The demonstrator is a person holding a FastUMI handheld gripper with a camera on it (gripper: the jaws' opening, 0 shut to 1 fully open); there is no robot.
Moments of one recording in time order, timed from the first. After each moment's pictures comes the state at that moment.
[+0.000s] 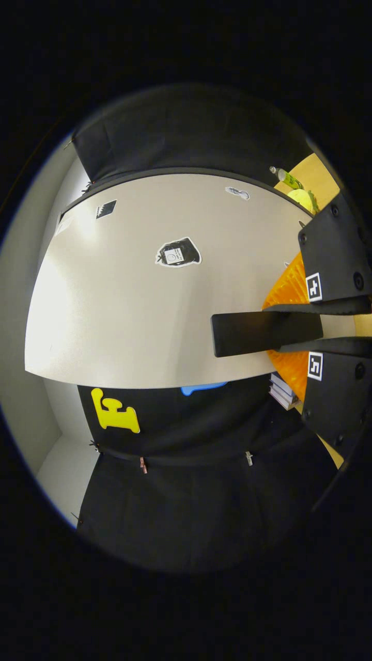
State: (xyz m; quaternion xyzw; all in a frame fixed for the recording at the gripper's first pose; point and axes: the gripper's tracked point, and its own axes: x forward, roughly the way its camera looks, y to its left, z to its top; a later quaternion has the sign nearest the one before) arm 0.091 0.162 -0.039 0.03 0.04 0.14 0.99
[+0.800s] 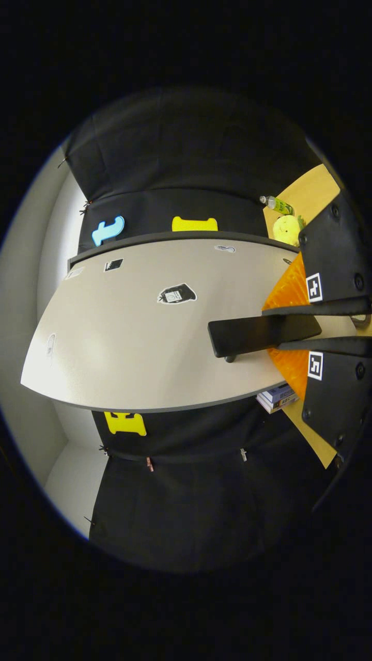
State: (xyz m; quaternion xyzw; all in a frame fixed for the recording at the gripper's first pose) arm 0.002 0.043 -0.031 0.04 0.06 0.13 0.99
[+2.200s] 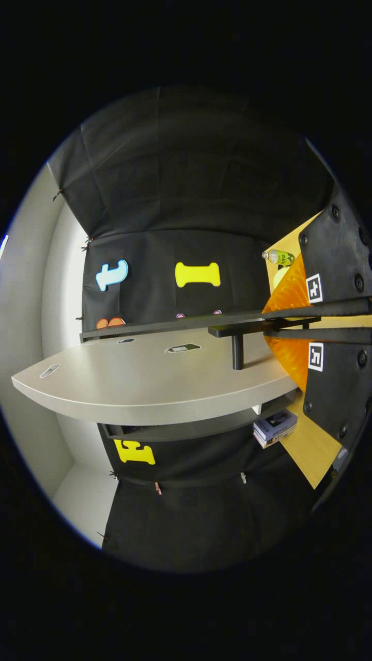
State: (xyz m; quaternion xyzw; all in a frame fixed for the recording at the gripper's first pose) arm -0.022 -0.139 -0.013 0.05 0.04 0.07 1.00
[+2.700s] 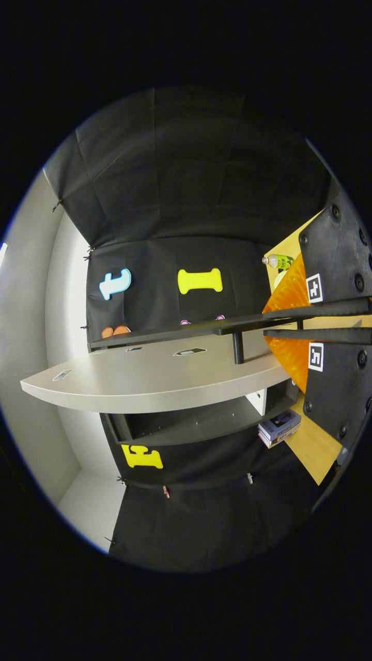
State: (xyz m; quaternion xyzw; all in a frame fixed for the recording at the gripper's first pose) arm -0.038 -0.158 -0.004 0.06 0.04 0.05 1.00
